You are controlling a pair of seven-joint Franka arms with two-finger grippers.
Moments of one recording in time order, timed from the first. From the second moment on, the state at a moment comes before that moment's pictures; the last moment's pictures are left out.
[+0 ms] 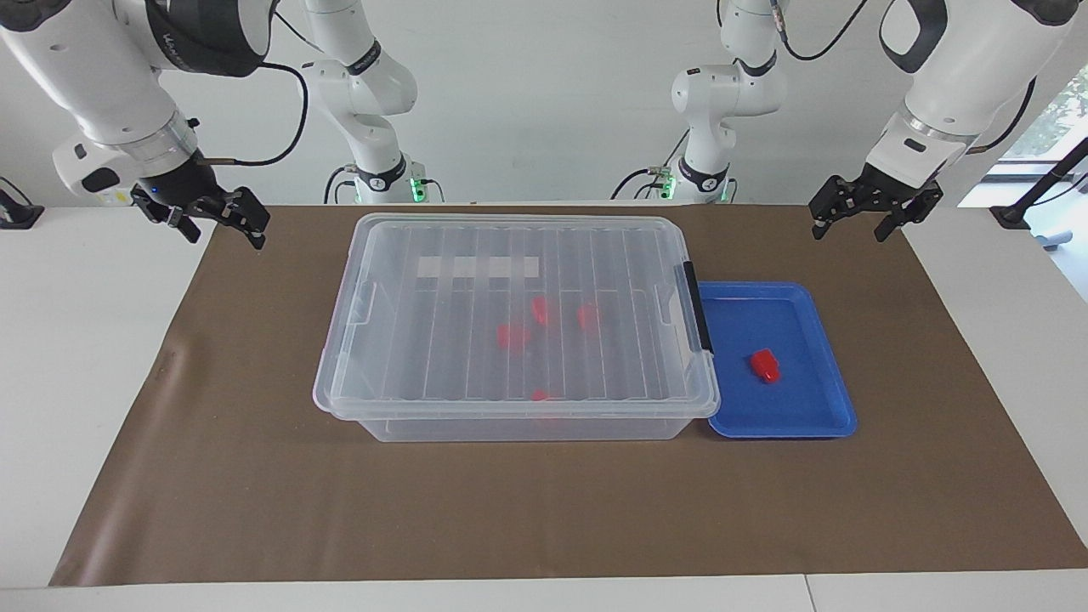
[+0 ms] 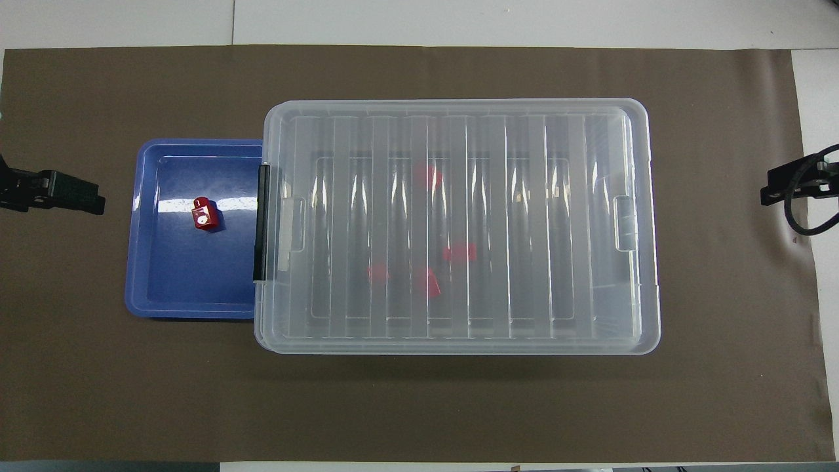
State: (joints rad) left arm -0.05 -0.01 -0.02 -1.59 -0.01 1.55 0.06; right arm -0.08 0.04 -0.02 -1.55 -0.02 1.51 0.03
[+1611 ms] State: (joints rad) left arm -0.05 -0.01 -0.02 -1.59 -0.01 1.55 0.06; right arm -0.08 0.05 0.16 -1.82 -0.02 1.85 0.19
